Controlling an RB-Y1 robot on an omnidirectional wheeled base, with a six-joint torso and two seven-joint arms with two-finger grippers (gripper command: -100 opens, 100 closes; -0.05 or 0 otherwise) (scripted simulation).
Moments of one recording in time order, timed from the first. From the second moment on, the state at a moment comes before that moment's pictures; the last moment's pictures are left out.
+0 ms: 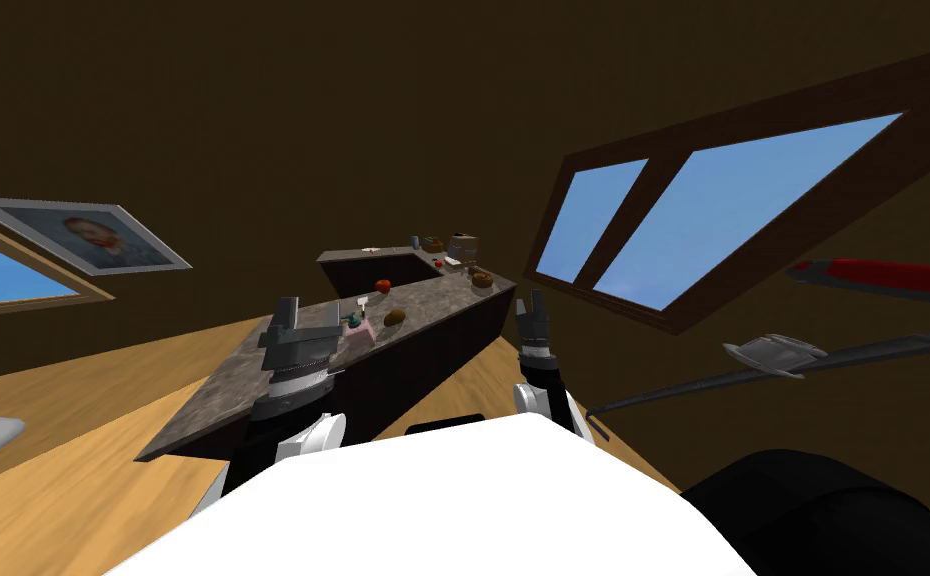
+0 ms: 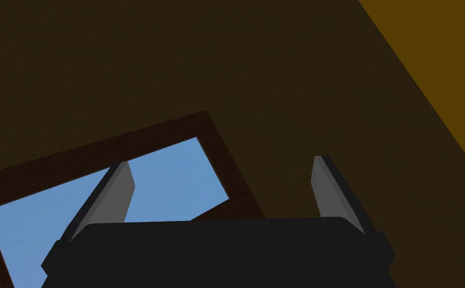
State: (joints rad) left arm 0.51 0.00 0.02 -2.22 -0.02 -0.61 0.17; right arm 0.49 -0.01 0.04 -2.22 0.02 -0.52 0.07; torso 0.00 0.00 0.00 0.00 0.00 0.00
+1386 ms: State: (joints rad) left arm 0.20 0.28 0.05 -1.90 0.04 -0.25 0.17; right arm 0.49 -0.01 0.04 -2.22 0.02 -0.52 0.07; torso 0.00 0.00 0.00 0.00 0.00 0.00
